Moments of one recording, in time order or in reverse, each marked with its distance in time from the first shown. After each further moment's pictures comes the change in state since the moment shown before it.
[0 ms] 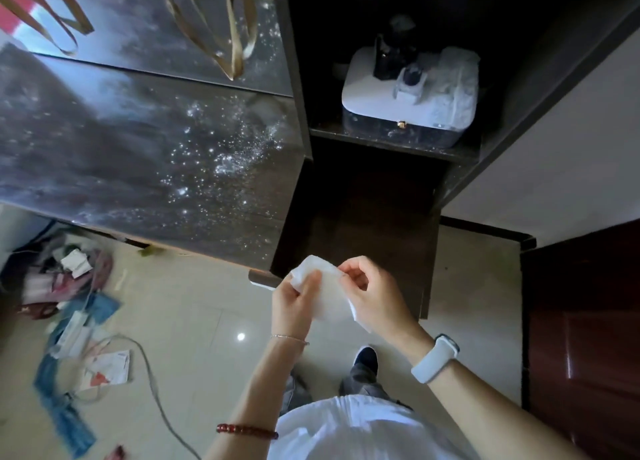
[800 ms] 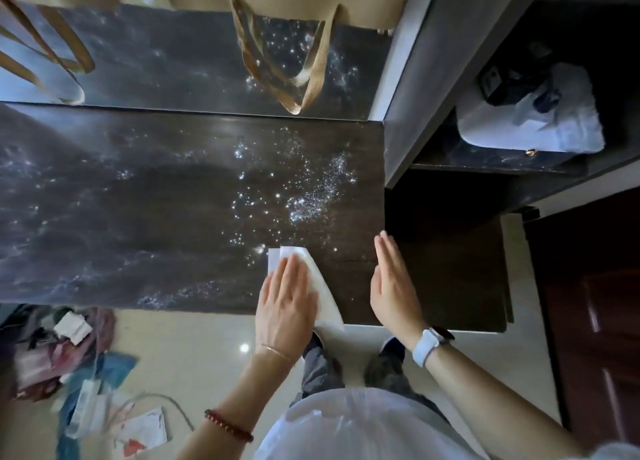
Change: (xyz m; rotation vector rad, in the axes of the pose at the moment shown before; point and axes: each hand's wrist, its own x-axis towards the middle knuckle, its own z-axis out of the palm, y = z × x) left_hand 0.167 0.037 -0.174 1.342 -0.235 0.843; right_hand 0.104 -0.033 0.150 -0.494 0.320 -0.082
